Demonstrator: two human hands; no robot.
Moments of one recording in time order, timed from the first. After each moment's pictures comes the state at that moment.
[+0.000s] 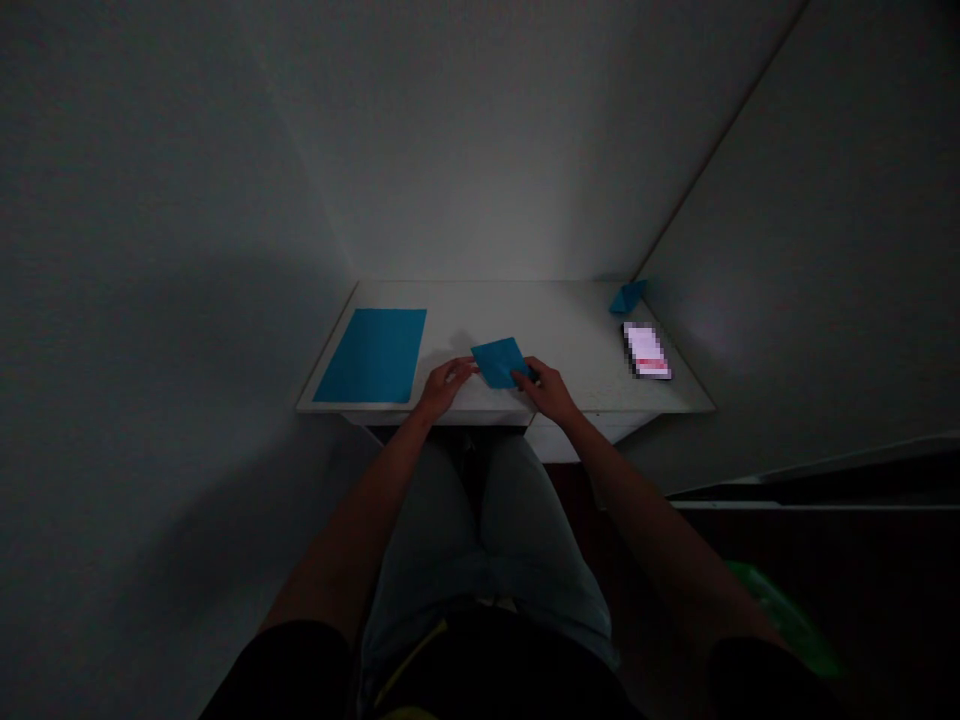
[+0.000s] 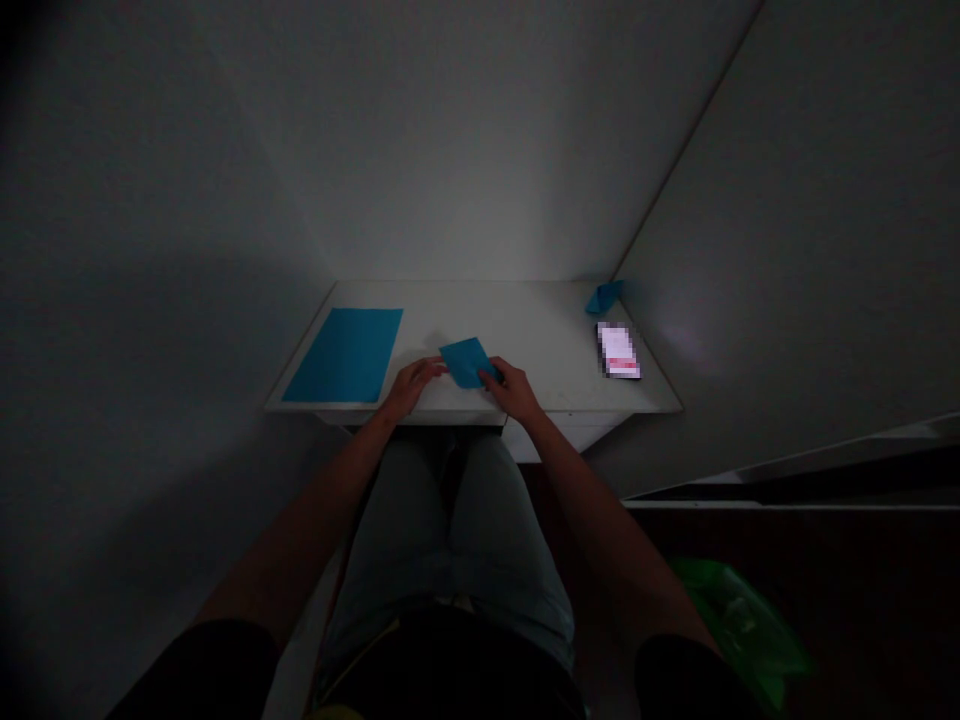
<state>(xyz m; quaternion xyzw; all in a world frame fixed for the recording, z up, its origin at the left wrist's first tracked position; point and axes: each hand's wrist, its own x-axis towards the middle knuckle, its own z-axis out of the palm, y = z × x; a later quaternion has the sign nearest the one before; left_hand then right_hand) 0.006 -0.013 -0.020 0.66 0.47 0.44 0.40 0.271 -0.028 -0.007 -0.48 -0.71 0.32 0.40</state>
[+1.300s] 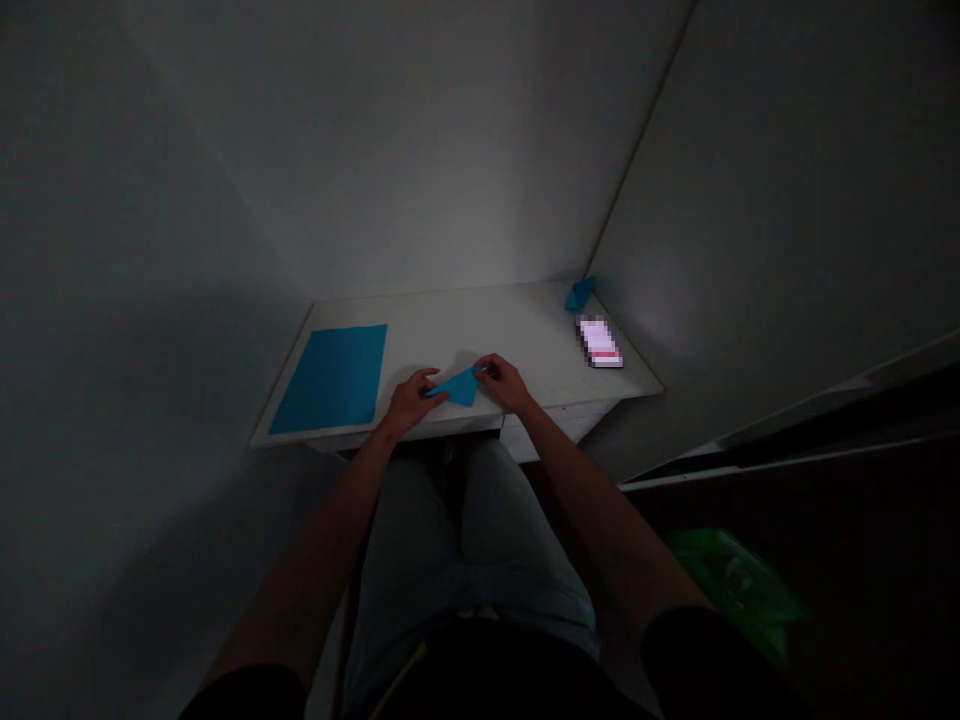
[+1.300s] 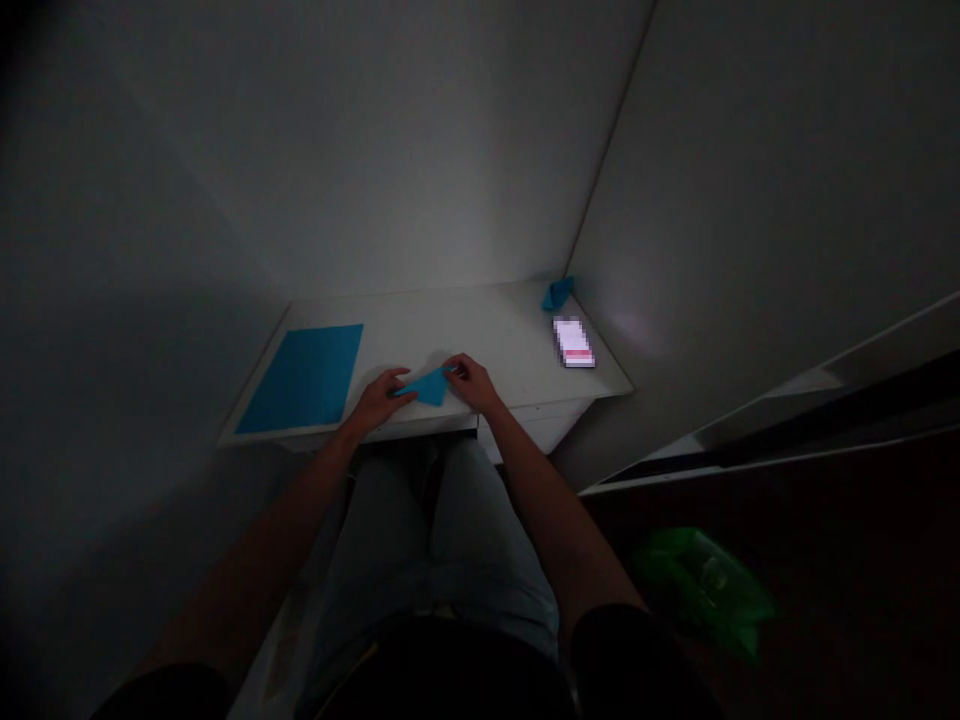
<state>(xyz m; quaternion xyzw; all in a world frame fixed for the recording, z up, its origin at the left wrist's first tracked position) 0.006 -0.002 -0.031 0.67 0.50 0.38 0.39 0.266 0.005 -0.038 -0.47 -0.63 0.38 0.49</state>
